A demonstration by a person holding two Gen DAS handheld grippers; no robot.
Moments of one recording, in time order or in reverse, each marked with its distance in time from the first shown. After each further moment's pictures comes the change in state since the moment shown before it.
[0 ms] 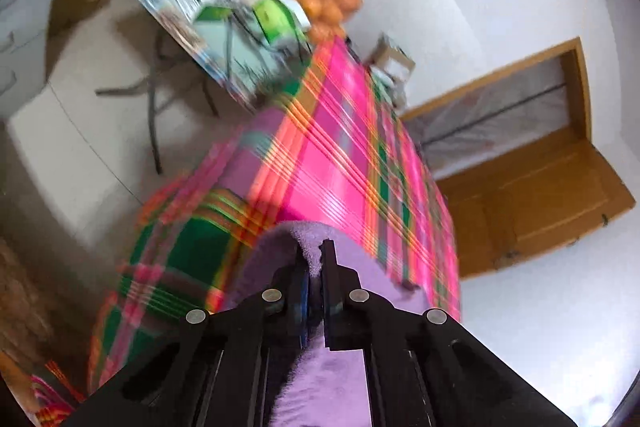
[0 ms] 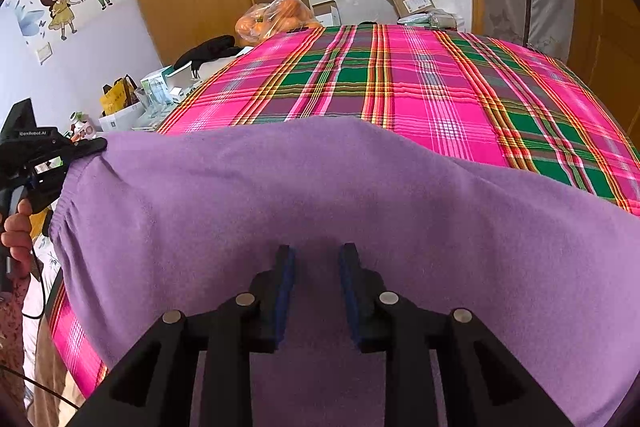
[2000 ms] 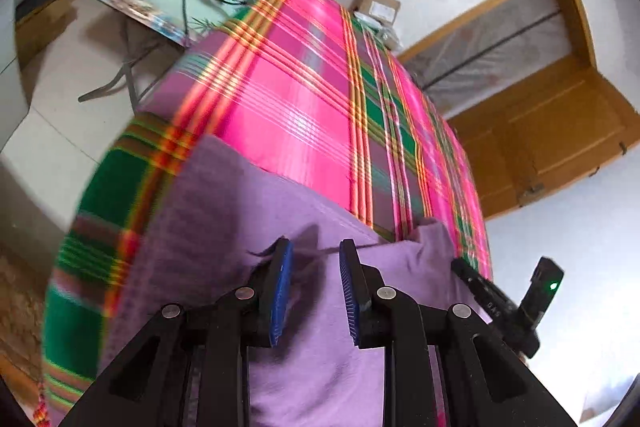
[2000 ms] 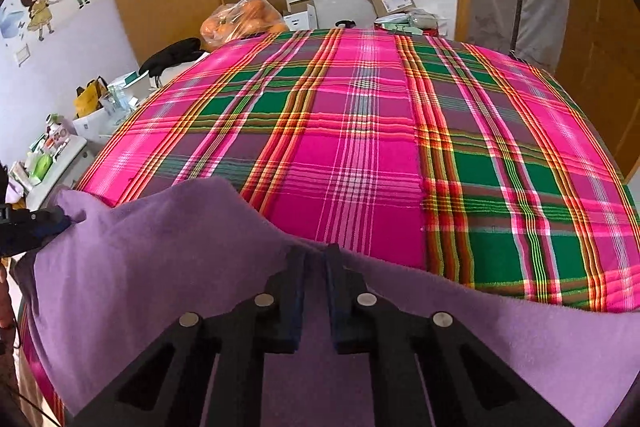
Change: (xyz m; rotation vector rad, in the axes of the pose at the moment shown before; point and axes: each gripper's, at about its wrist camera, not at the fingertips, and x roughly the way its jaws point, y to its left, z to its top) left arm 0.038 -0.040 -0.045 0.170 0.125 0.051; right arm 0.019 -0.073 0.048 -0.002 0.027 -0.067
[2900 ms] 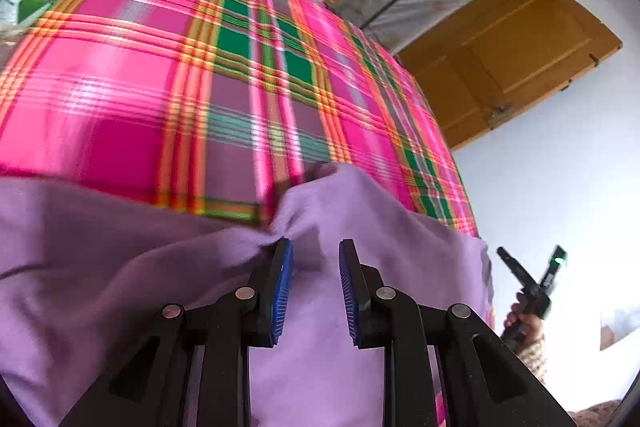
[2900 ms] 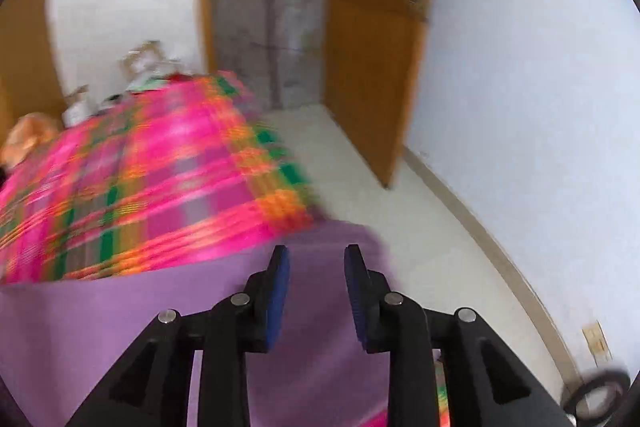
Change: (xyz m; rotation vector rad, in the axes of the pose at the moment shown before) left arm 0.078 -0.101 -0.028 0.230 0.178 -0.105; right arm -0.145 -0.235 -0.083 0.418 -0.158 -0.543
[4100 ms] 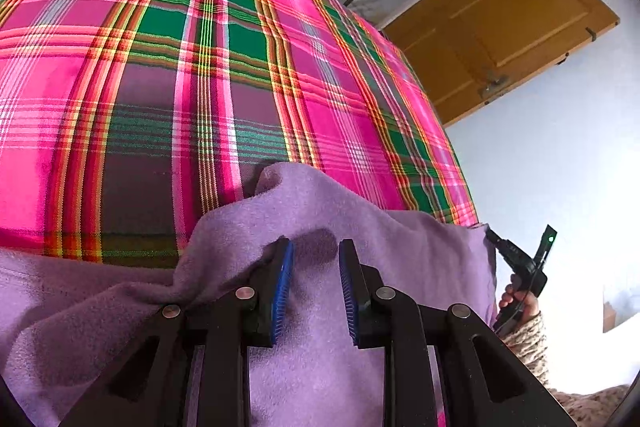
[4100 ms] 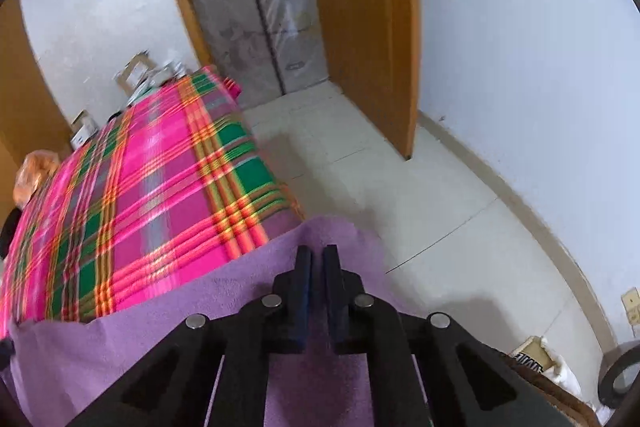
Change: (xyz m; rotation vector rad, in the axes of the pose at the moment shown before) left arm 0.058 -0.030 0.017 0.066 0.088 -0.026; right arm 0.067 -0.072 0.012 0.180 0.078 0.037
